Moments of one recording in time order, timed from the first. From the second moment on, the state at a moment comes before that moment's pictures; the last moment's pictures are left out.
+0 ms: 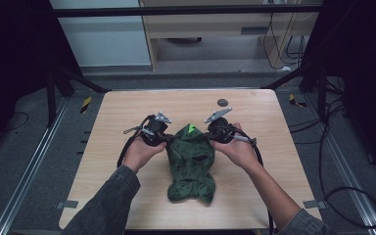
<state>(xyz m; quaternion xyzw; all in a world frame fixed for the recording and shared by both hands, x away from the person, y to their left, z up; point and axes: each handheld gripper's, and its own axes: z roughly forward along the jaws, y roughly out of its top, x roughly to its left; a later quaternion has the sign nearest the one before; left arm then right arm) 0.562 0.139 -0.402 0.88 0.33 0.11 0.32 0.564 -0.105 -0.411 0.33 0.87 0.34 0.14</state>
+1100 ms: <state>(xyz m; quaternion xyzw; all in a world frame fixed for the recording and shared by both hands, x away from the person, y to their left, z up) 0.574 0.144 -0.390 0.87 0.34 0.14 0.33 0.575 -0.104 -0.391 0.32 0.86 0.35 0.16</state>
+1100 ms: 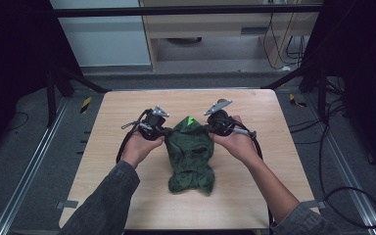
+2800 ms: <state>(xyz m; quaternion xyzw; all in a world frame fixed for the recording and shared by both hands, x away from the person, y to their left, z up) 0.533 0.147 -0.403 0.87 0.31 0.14 0.36 0.534 -0.103 -0.413 0.29 0.87 0.36 0.18</state>
